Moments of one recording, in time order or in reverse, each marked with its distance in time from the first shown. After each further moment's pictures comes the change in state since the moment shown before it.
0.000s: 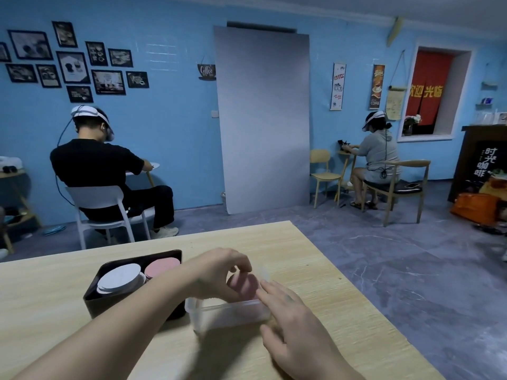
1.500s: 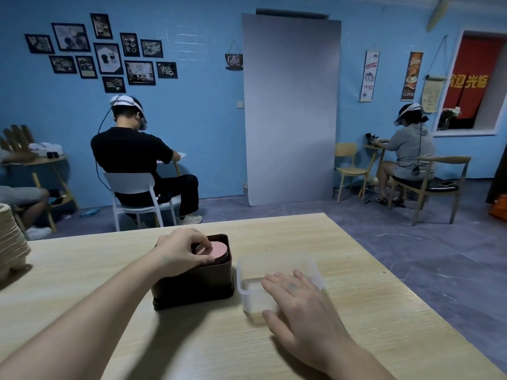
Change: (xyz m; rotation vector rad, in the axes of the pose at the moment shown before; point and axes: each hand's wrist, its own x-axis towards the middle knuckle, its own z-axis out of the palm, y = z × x) left_hand -0.103 -0.116 -0.027 -0.052 0.249 -0.454; right_hand 0.028 -0.050 0.040 -0.280 0.072 -0.159
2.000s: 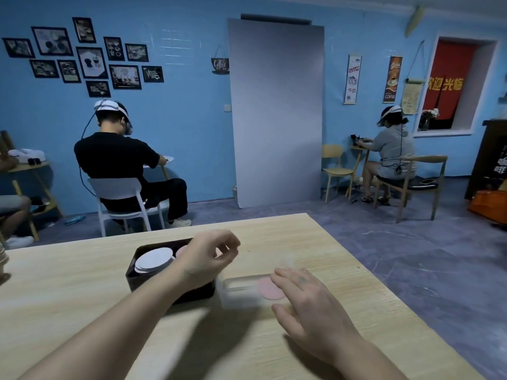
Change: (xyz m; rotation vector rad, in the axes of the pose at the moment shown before) left_hand -0.014 0.097 0.028 -0.298 0.161 0.339; right_hand -0.027 0.036 -0.034 0.053 0.023 0.068
